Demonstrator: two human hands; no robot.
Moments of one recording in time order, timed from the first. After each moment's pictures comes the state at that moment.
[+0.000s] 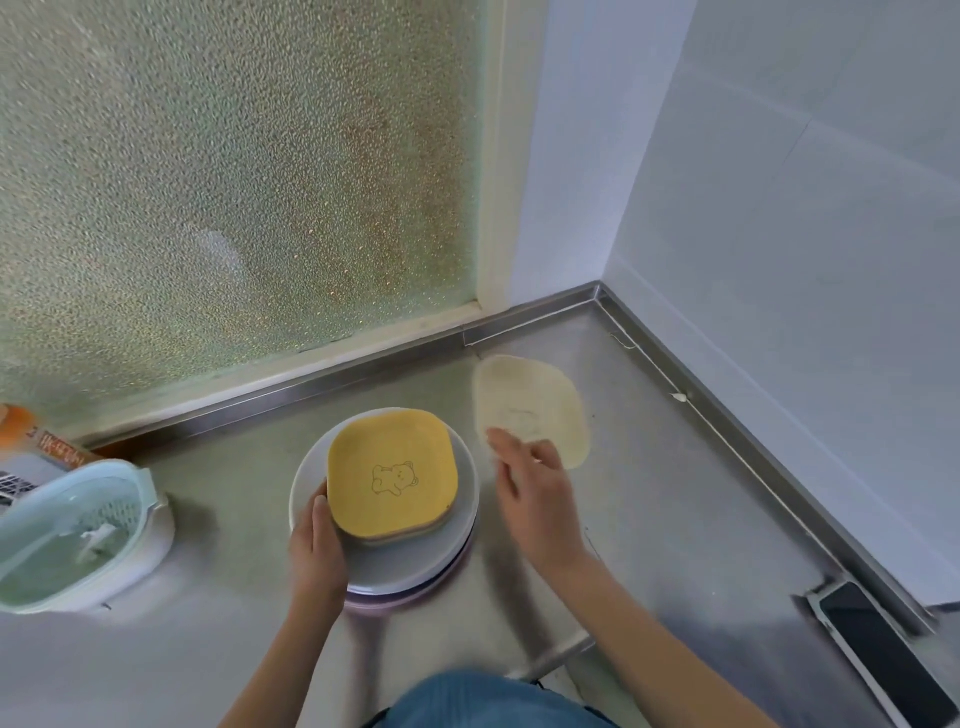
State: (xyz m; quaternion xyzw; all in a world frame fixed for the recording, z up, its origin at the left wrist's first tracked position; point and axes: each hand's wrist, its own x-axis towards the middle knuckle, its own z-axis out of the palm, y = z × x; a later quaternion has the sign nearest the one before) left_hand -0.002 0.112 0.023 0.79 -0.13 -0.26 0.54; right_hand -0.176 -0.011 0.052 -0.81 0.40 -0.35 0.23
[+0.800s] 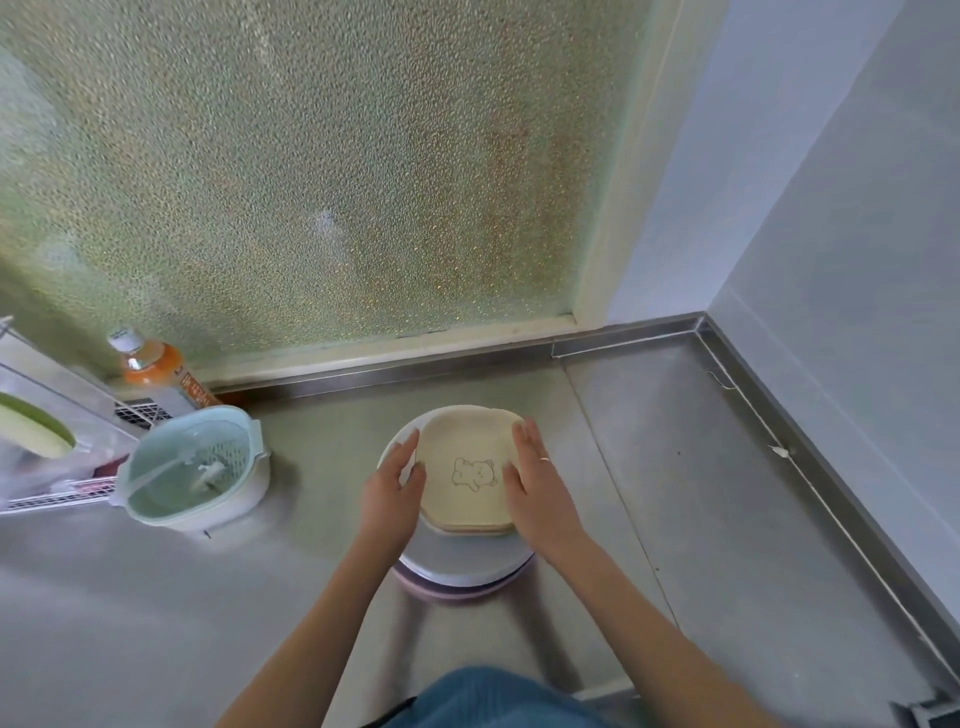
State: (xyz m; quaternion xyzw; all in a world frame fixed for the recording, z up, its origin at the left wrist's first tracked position) left_hand 0.035 0.102 0.035 0.81 -0.23 -0.28 0.47; right_hand -0.102 -0.011 0.032 -0.83 0.39 -0.11 0.38
